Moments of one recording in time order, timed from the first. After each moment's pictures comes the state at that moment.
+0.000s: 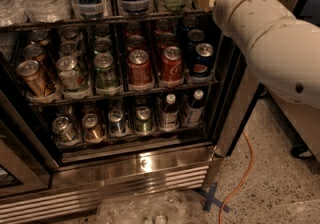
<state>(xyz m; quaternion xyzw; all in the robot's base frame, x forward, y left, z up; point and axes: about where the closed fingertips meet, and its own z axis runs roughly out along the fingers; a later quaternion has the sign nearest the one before) 0.611 -0.127 1.086 -0.11 0.65 0.01 0.75</state>
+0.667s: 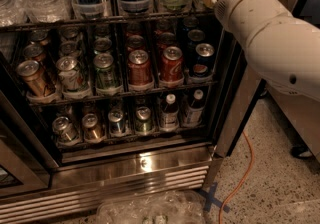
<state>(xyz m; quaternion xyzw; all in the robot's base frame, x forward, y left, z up) 0.634 -0.135 1.086 -0.09 0.64 0.03 0.76</state>
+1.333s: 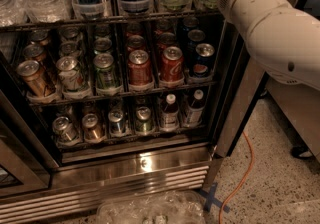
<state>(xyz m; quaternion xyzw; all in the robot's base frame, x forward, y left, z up) 0.653 -0.144 1.096 -0.09 0.63 0.03 0.77</state>
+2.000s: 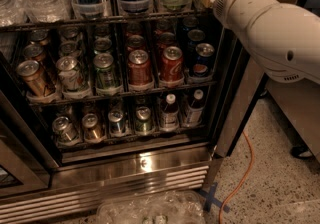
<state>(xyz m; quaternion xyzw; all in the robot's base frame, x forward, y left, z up) 0.669 -0.142 1.065 -0.10 0.67 0.04 0.74</state>
